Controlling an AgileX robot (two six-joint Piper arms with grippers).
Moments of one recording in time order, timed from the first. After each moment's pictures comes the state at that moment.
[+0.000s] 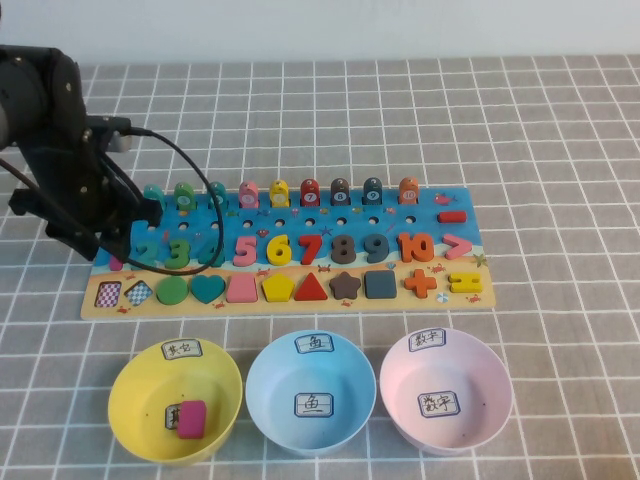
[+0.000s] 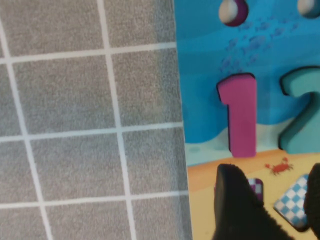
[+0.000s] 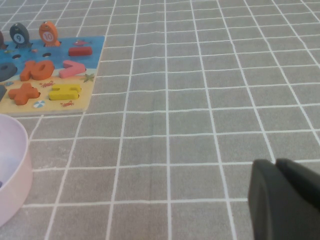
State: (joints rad) right arm 0.03 -0.01 0.03 0.12 0.38 0.00; left arm -0.15 2.03 -1.64 0.07 1.12 -0.06
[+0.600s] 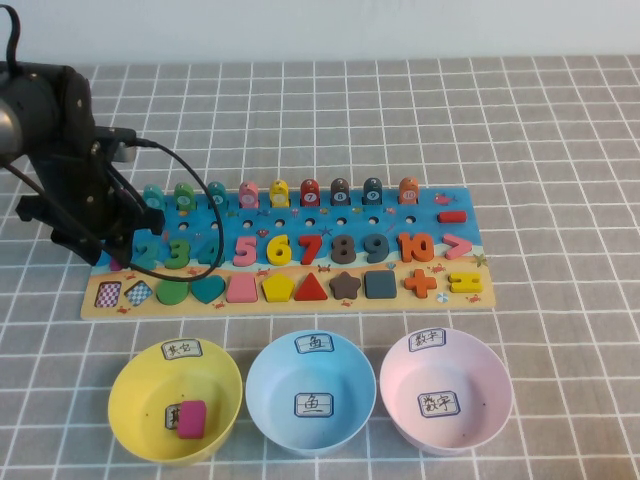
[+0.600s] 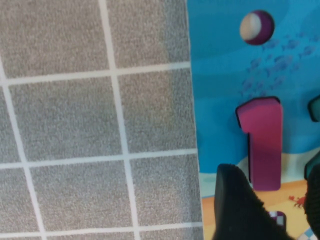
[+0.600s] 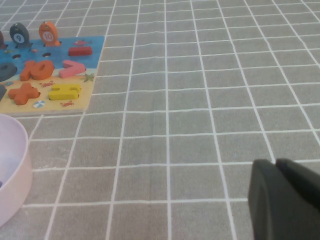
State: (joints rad) right arm 0.03 -0.01 0.03 0.12 0.38 0.00; left arm -0.15 2.08 -1.64 0.10 1.07 -0.06
